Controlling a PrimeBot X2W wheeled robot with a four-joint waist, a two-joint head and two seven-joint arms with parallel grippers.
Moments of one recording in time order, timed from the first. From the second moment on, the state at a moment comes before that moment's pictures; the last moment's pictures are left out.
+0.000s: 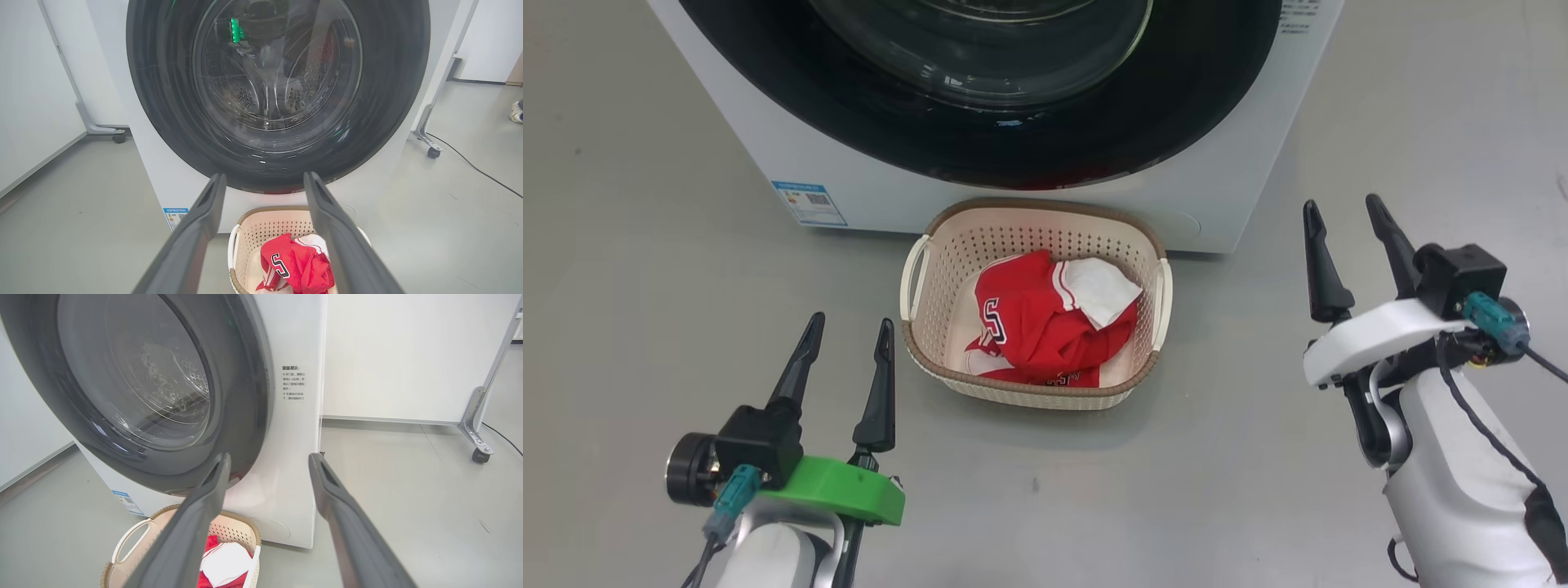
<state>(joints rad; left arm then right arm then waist) -0.17 0.06 -0.29 0.16 -0.35 0.05 -0.25 -0.46 -0.14 0.22 0.50 0.37 0.08 -0.25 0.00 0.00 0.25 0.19</state>
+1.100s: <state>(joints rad) 0.00 0.08 -0.27 0.16 -0.36 0.05 -0.25 -0.02 -0.10 0.18 0.24 0.33 0.00 -0.25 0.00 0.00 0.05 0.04</state>
